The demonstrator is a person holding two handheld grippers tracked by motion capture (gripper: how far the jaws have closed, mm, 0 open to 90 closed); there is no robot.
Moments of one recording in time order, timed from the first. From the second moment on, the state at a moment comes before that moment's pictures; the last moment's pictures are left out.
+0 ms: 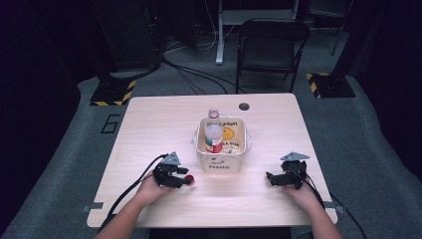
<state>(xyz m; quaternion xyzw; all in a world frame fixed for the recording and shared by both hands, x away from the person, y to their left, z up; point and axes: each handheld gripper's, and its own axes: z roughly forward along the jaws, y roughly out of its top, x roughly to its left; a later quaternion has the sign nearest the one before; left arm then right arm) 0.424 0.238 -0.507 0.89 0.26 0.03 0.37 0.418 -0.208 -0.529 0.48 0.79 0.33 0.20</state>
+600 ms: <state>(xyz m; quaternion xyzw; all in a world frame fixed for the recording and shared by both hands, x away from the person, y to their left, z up) 0.424 0.233 -0.512 0.90 0.25 0.04 0.36 0.418 -0.209 -0.529 0.47 0.79 0.33 0.20</state>
